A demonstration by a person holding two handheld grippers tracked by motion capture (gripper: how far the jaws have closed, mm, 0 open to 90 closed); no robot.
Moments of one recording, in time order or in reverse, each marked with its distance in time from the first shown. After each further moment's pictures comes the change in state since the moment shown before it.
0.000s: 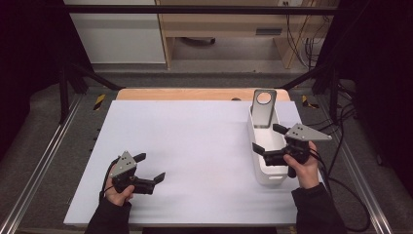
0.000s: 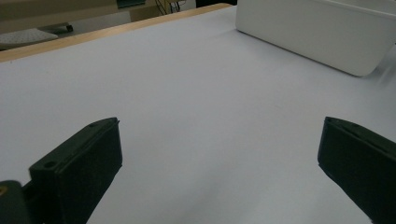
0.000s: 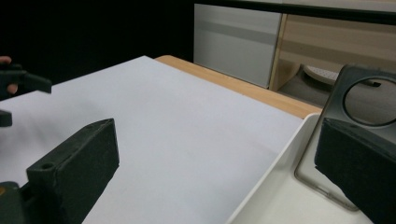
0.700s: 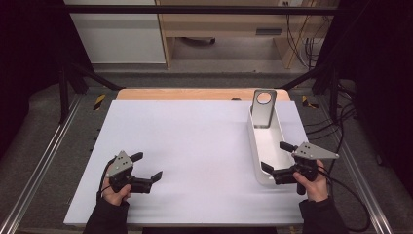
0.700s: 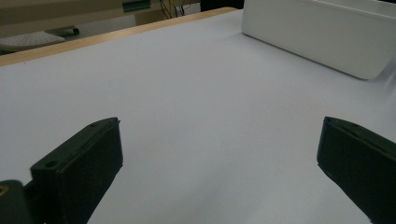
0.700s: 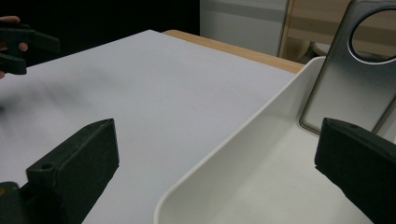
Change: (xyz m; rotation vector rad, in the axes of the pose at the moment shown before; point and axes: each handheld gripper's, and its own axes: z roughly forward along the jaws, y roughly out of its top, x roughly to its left) left arm 0.006 -0.002 -0.005 -0.015 0.015 -0.006; right arm -0.003 -0.048 -0.026 0.055 0.028 0.020
